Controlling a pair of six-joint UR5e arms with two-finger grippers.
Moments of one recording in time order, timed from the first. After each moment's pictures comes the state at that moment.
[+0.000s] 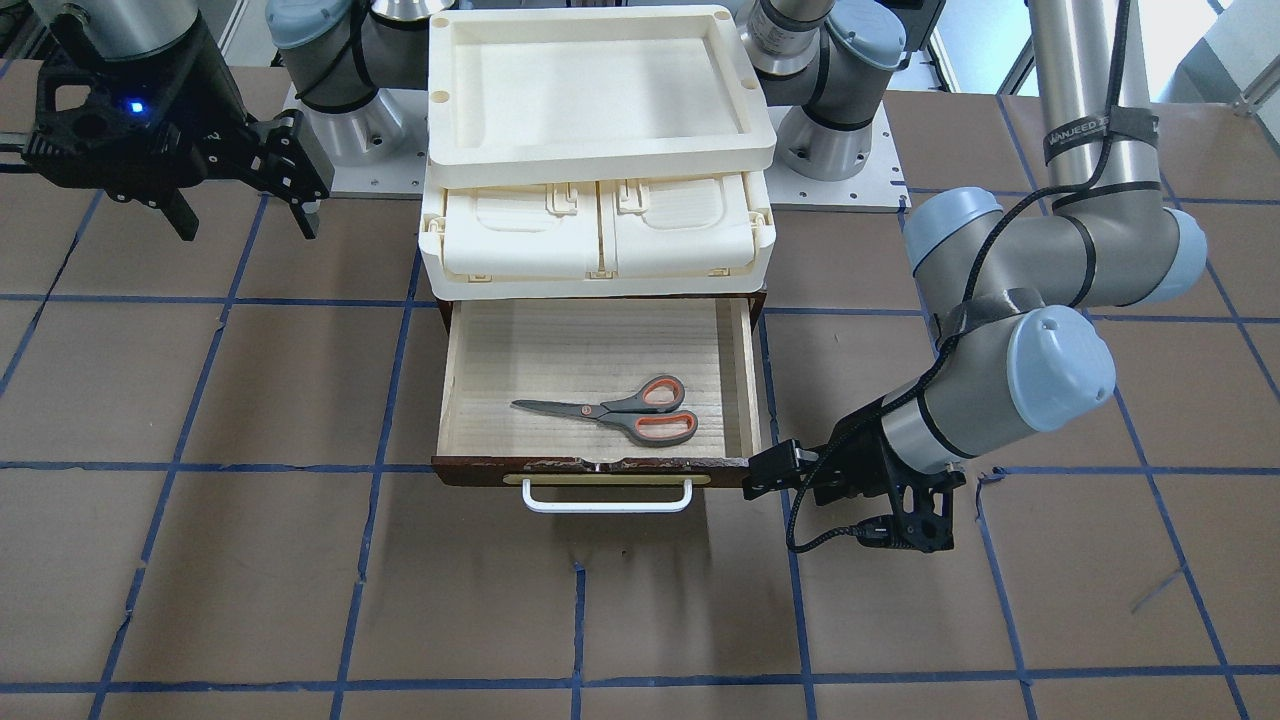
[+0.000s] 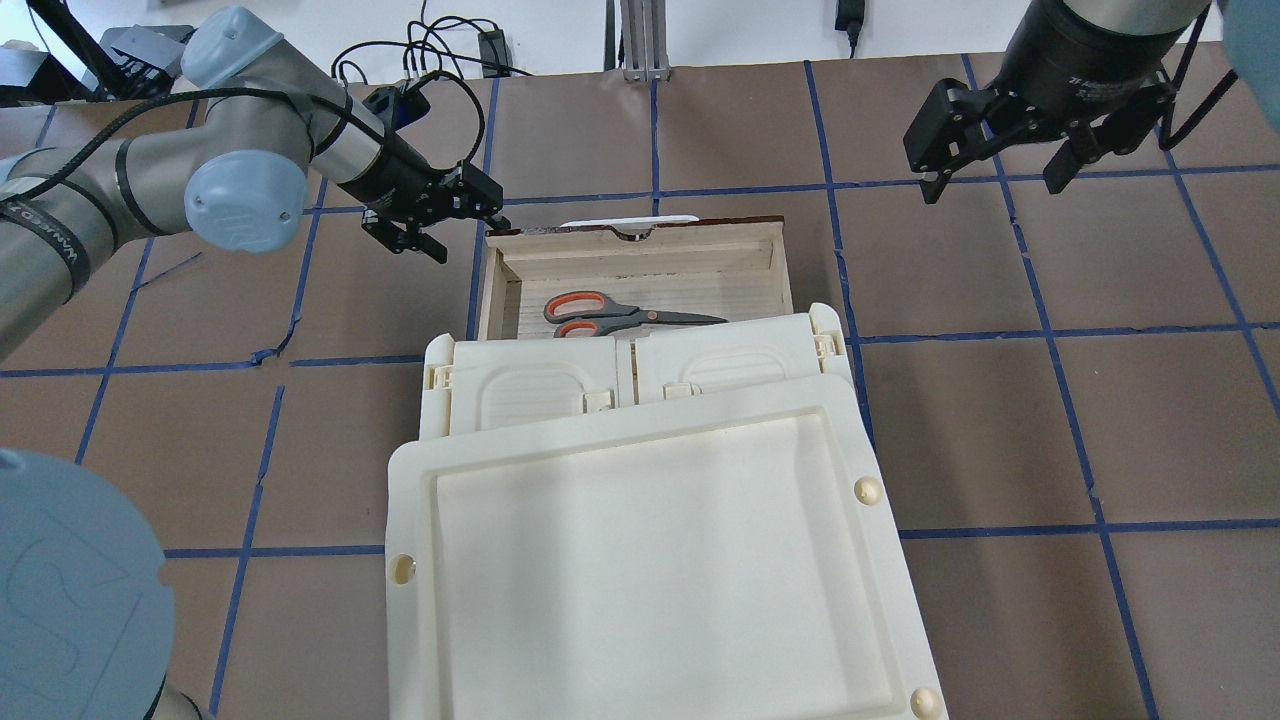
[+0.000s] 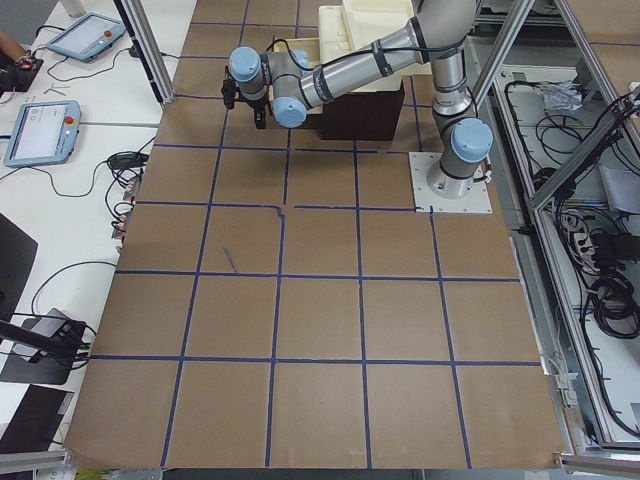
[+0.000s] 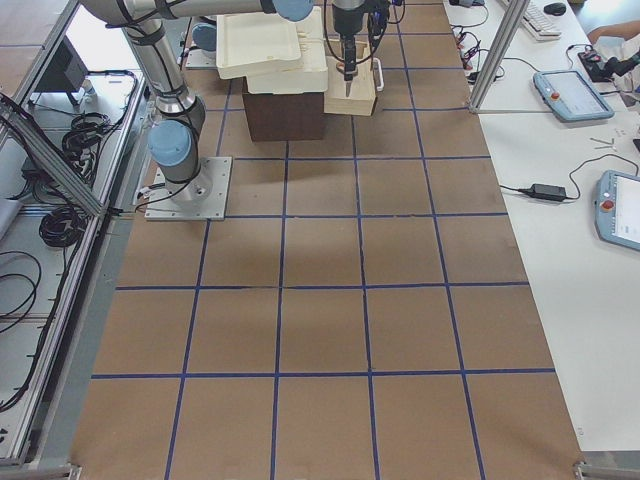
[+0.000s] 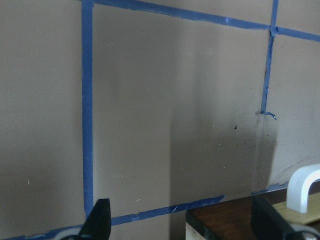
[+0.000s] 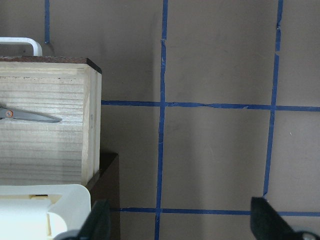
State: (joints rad) left arm -1.46 -1.99 -1.62 -1.17 1.15 0.05; right arm 1.53 -1.59 1.51 -1.54 -1.57 -0.08
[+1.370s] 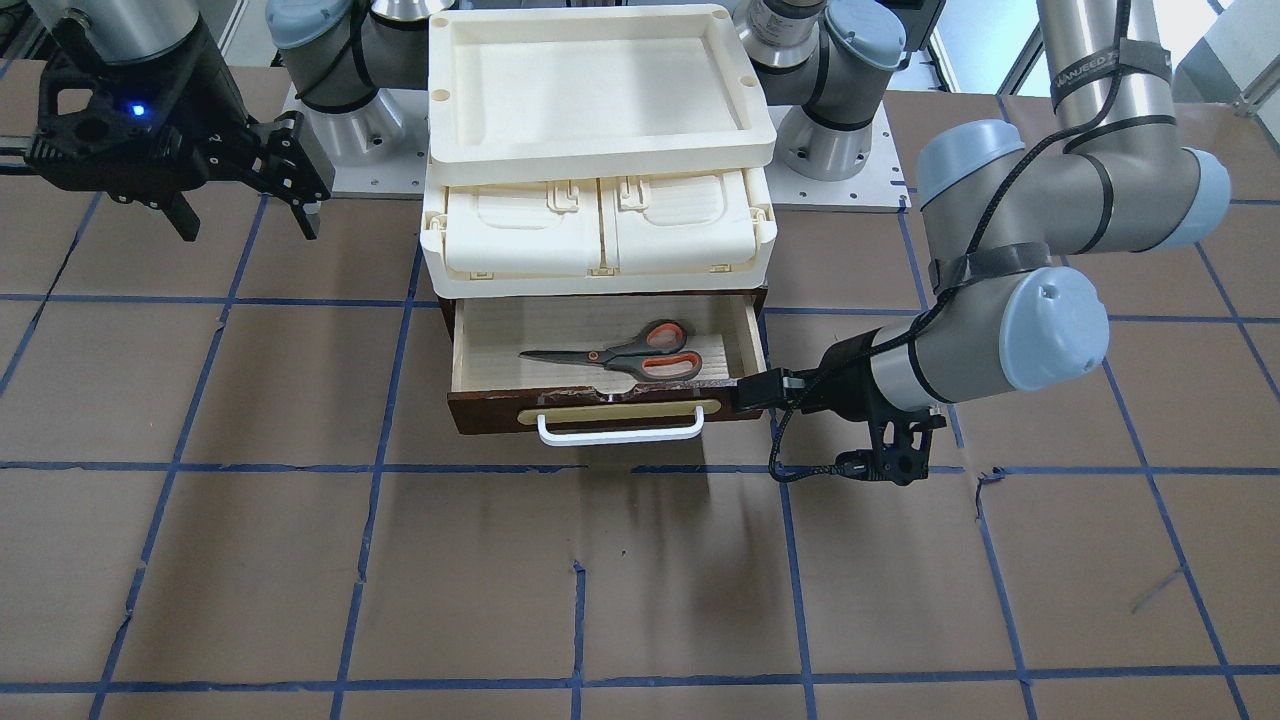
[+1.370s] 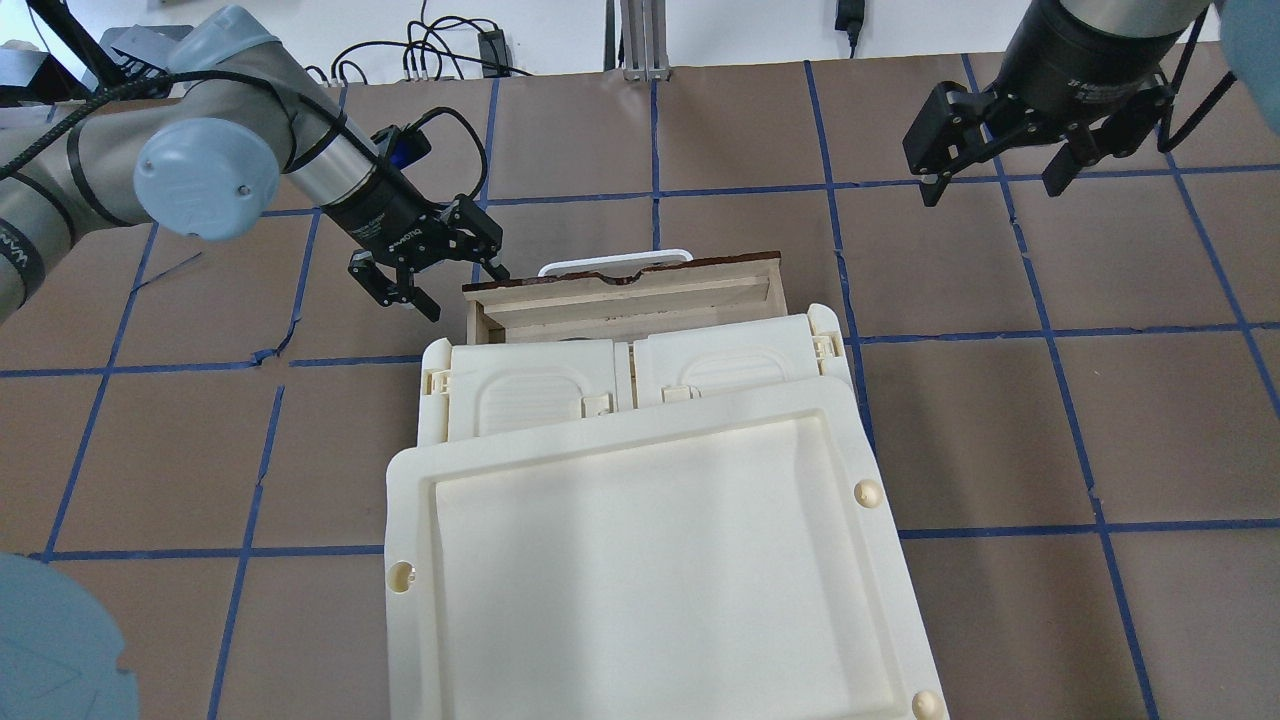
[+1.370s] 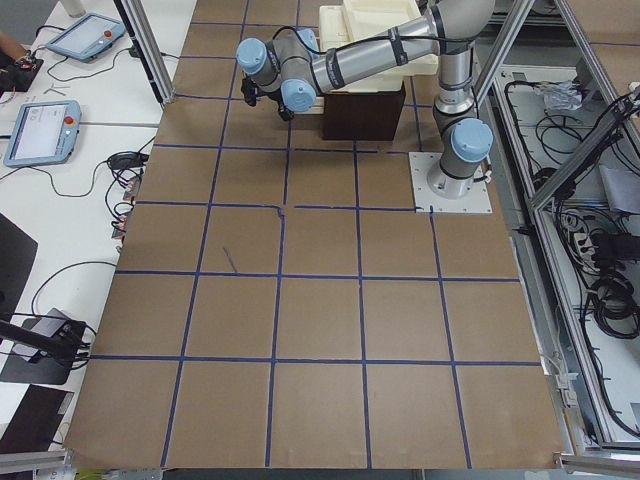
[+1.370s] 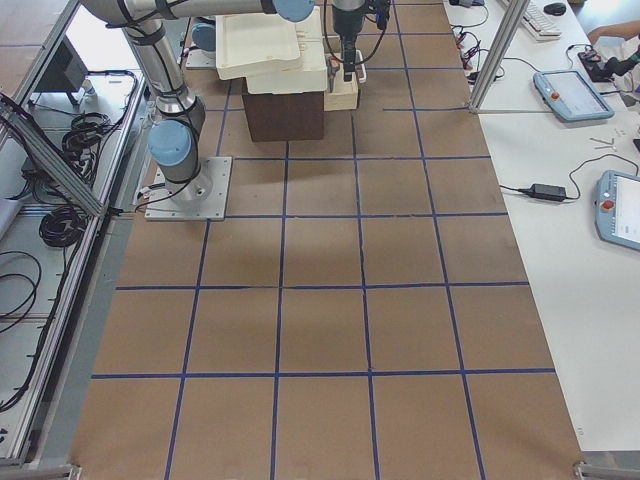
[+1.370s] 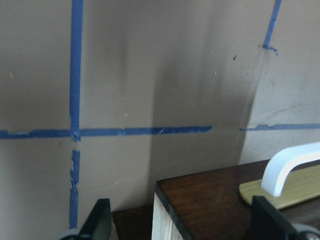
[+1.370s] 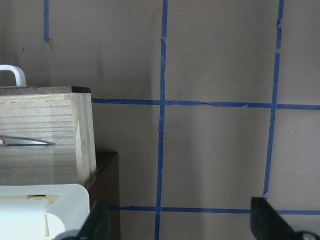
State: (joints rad) left arm -1.47 -1.90 -1.63 -1.51 1.17 0.03; right arm 1.53 -1.59 1.51 -1.53 -1.57 -0.08
